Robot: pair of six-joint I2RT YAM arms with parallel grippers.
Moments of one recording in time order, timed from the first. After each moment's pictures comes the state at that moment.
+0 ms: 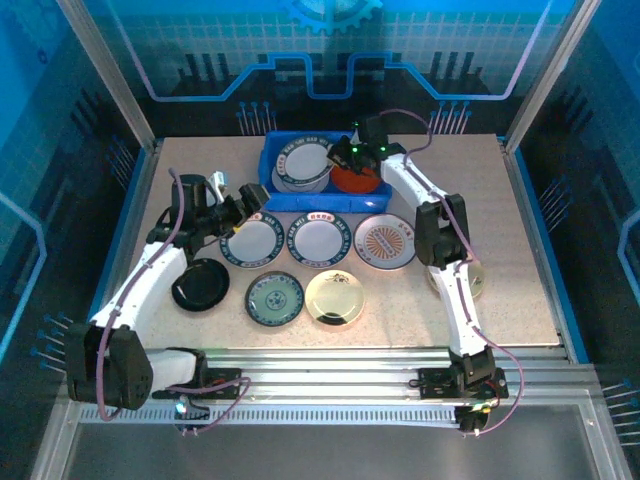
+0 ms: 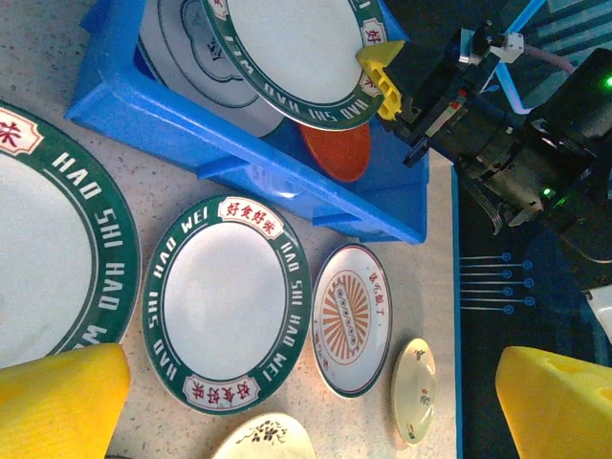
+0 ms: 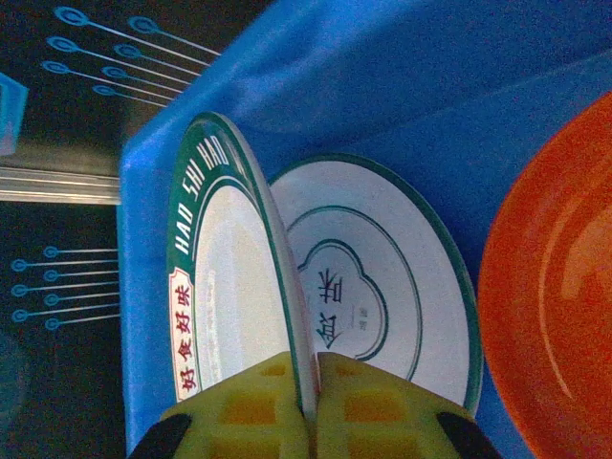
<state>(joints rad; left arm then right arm) -0.07 1.24 0.91 -0.27 0.51 -0.81 0.34 2.50 2.26 -0.44 -0.39 0.87</state>
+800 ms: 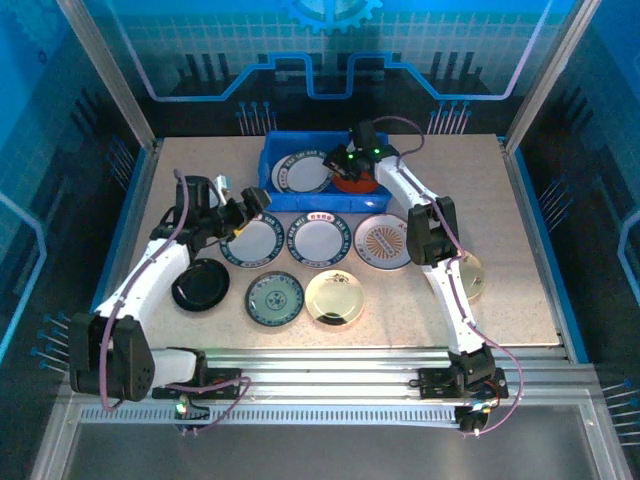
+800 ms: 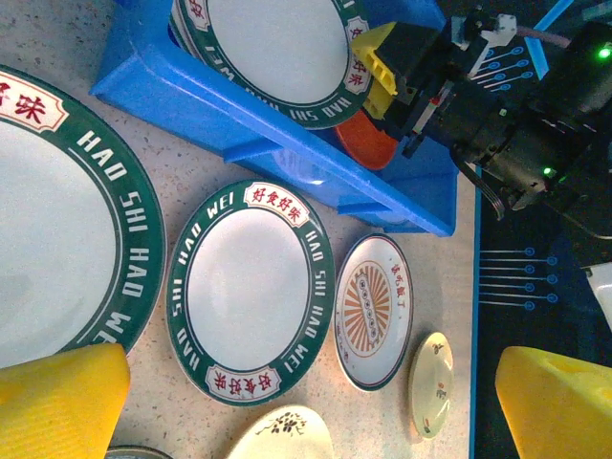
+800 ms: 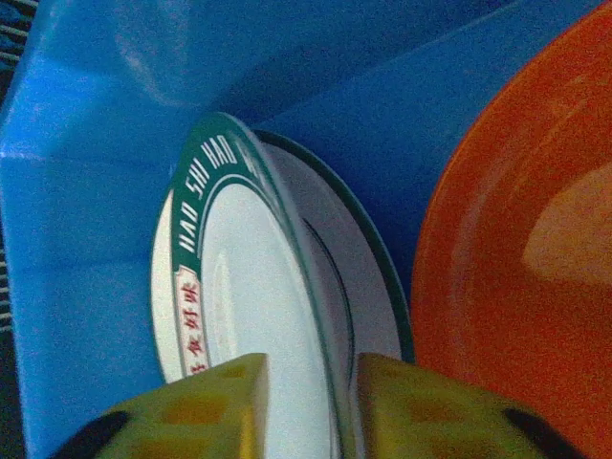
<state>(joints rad) -0.07 1.28 0.91 -0.29 0.51 -0.80 0.35 2.63 2.41 -0.57 -0.37 0.84</state>
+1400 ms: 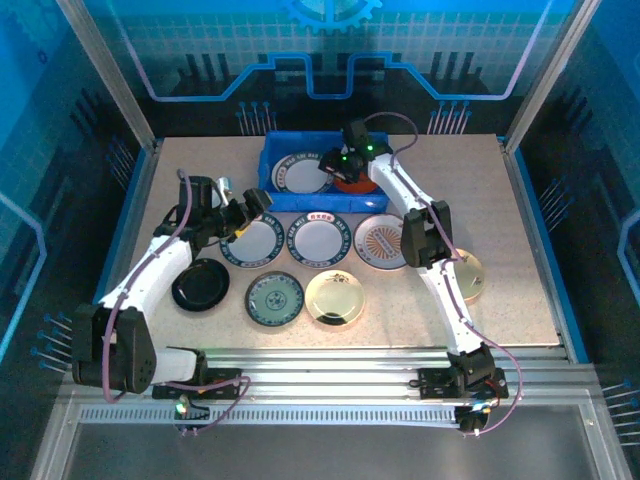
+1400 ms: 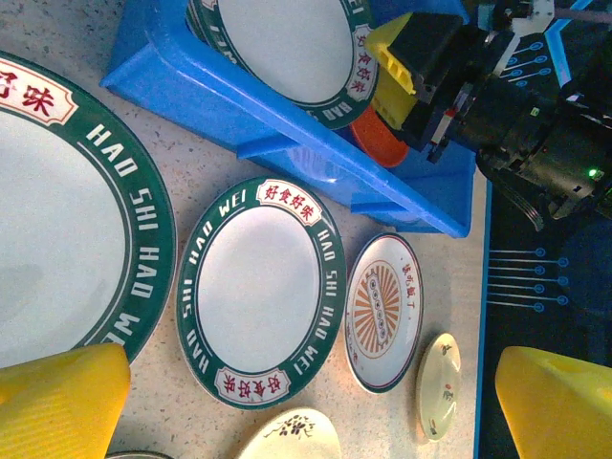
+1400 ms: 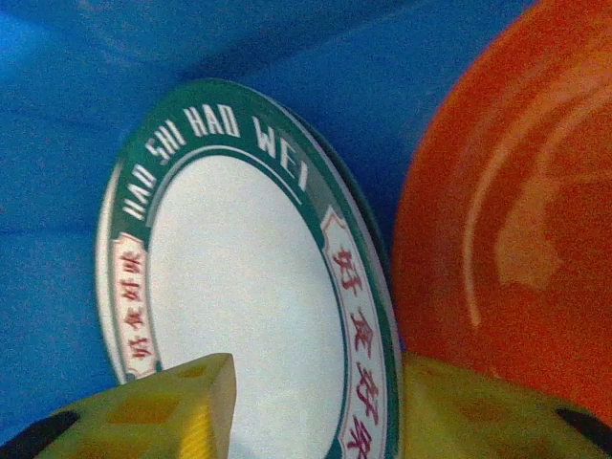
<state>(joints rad) -0.07 1.32 0.91 -0.28 0.51 -0.80 0.39 2.66 2.55 -0.78 -0.25 0.74</state>
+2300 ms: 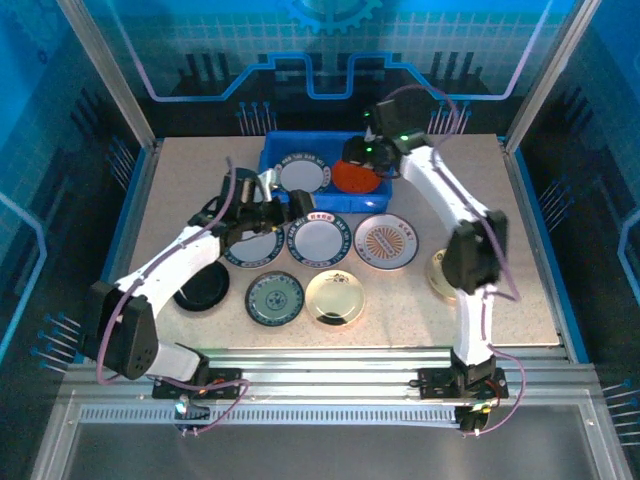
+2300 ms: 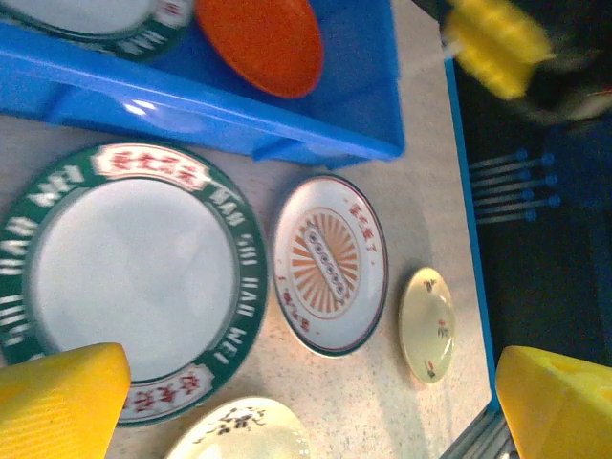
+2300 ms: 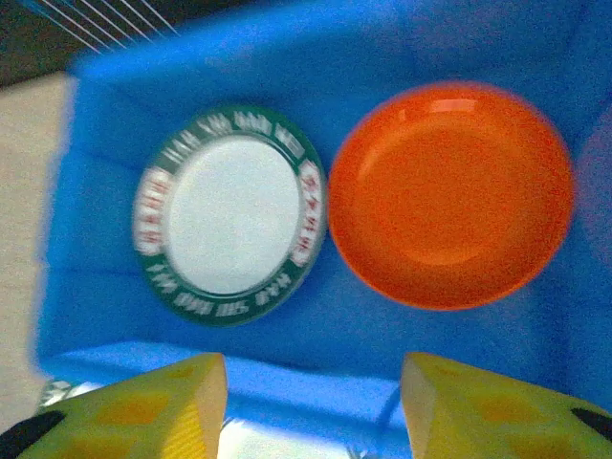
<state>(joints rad) -0.37 1.43 1.04 -0.22 0.42 -0.74 0.38 1.99 1.97 -0.76 -0.06 0.51</state>
